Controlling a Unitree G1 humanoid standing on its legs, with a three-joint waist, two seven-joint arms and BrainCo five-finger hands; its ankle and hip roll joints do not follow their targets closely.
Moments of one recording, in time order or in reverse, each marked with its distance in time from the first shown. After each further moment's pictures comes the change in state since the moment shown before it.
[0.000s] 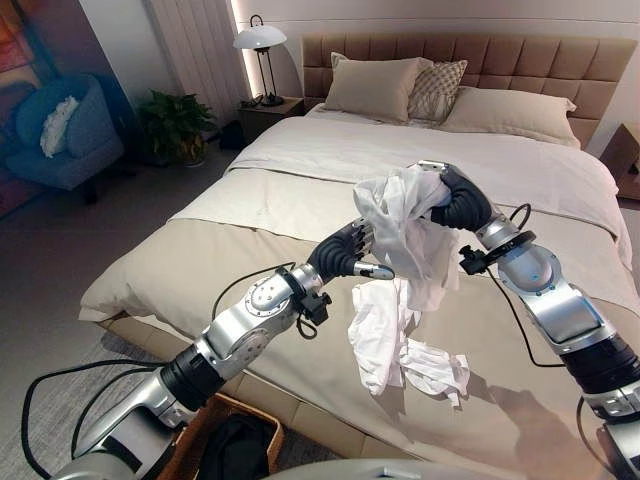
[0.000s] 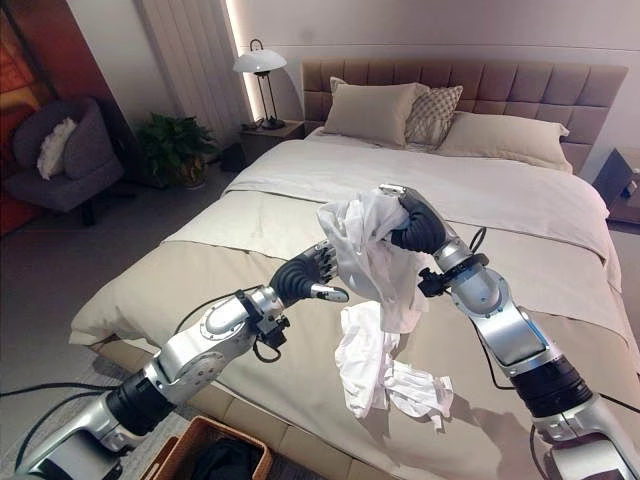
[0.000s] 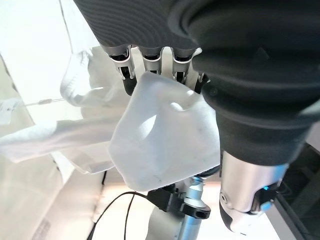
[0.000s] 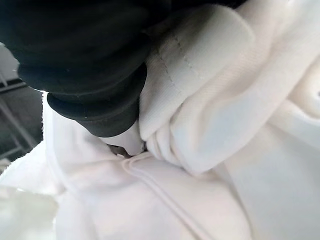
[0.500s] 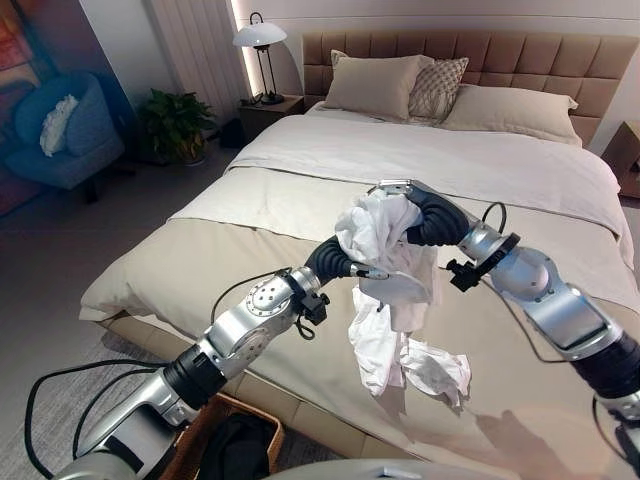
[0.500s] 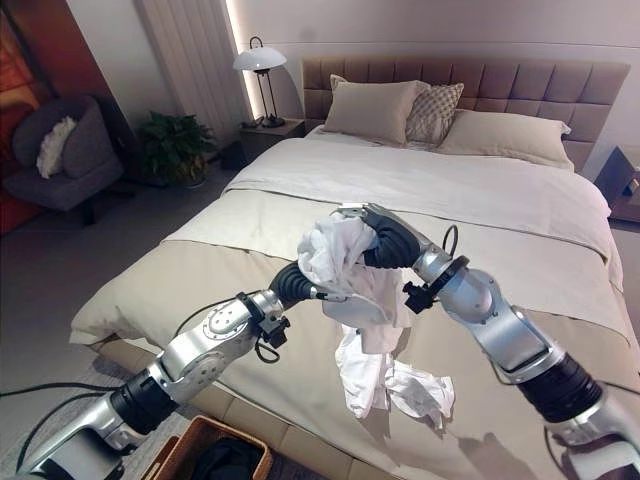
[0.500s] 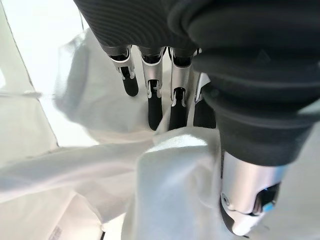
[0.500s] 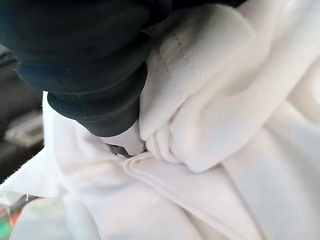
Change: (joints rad) left arm 0.000 -0.033 -0.001 0.062 0.008 0.020 0.020; right arm -0.078 -0.114 0.110 -0.183 0.008 -0.001 0.084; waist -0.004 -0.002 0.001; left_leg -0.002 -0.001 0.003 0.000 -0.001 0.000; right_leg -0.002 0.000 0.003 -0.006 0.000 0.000
